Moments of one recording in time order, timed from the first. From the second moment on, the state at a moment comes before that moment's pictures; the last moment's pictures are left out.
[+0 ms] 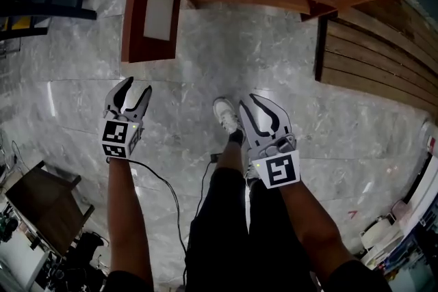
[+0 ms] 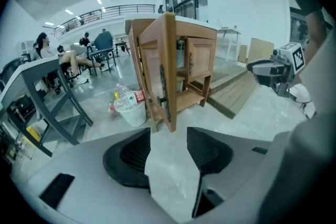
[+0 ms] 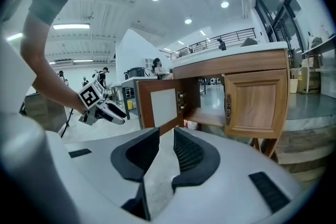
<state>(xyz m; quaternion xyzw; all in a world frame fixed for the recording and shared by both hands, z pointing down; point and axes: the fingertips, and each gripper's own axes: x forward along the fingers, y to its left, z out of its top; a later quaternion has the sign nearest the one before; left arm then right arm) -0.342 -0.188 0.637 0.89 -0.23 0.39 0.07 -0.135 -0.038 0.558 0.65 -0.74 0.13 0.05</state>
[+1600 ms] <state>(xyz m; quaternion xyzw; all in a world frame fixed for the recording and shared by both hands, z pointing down) -0.287 0.094 0.271 0.95 -0.28 0.10 0.11 -0.170 0.157 0.241 0.69 -0.72 -0.02 0.04</state>
